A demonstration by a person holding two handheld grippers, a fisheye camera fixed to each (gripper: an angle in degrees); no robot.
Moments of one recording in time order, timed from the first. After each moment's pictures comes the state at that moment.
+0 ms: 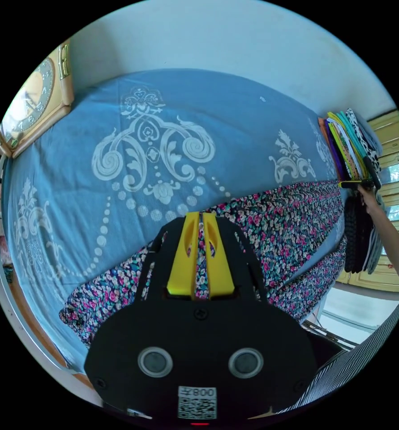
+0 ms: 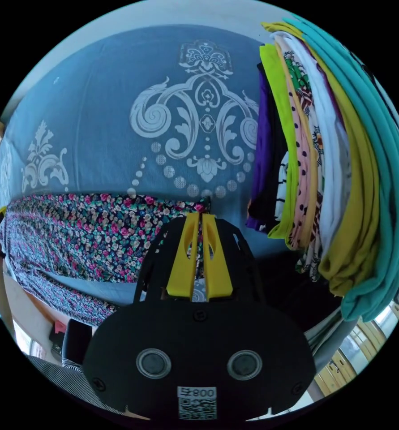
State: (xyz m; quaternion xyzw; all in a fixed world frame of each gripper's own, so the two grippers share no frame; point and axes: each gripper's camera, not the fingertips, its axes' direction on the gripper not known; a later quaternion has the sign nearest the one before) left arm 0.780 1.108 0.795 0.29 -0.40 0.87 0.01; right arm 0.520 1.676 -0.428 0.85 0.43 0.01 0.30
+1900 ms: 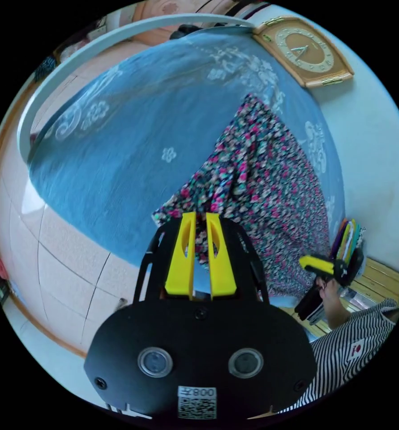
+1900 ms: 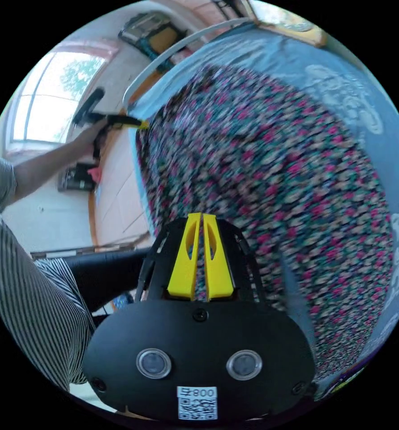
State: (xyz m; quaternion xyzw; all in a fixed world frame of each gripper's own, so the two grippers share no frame) left arm 0.853 0.912 0.069 0.37 -0.26 0.80 0.39; right arm 0.272 1.249 0.079 0.49 0.73 -0.34 0.33
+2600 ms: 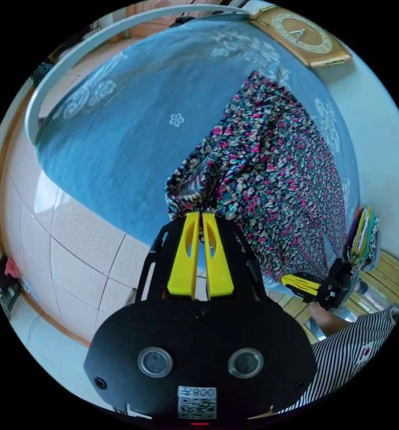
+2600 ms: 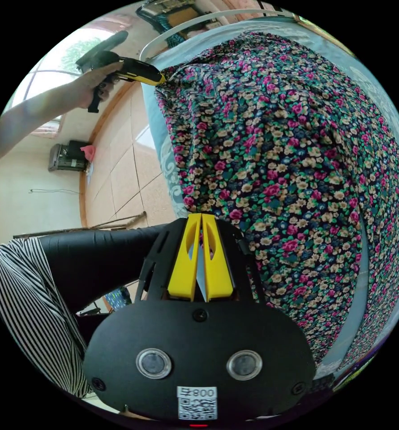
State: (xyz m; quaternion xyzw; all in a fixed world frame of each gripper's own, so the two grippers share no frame) left arm 0.836 0.900 0.033 0.39 -0.31 0.78 0.38; right arm 0.330 1.179 0.138 0.47 0.77 -0.30 0.32
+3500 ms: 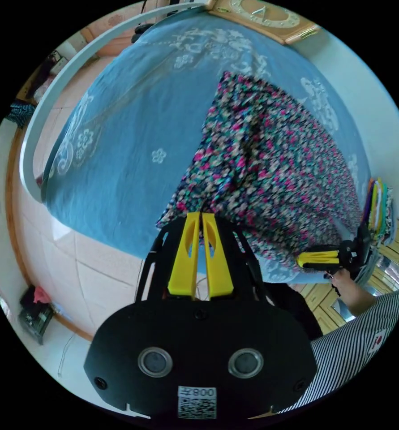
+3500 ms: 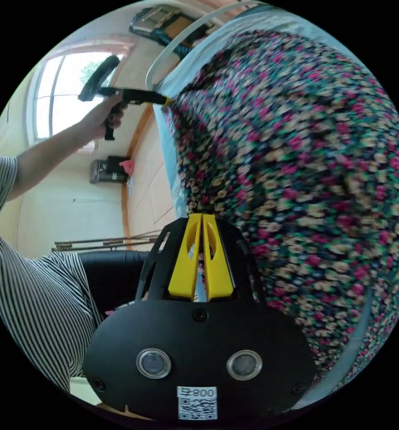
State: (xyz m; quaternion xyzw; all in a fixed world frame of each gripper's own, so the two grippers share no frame) left arm 0.849 0.984 0.115 0.41 -0.38 0.77 0.30; right arm 0.243 1.232 0.110 0.42 0.71 -0.38 0.42
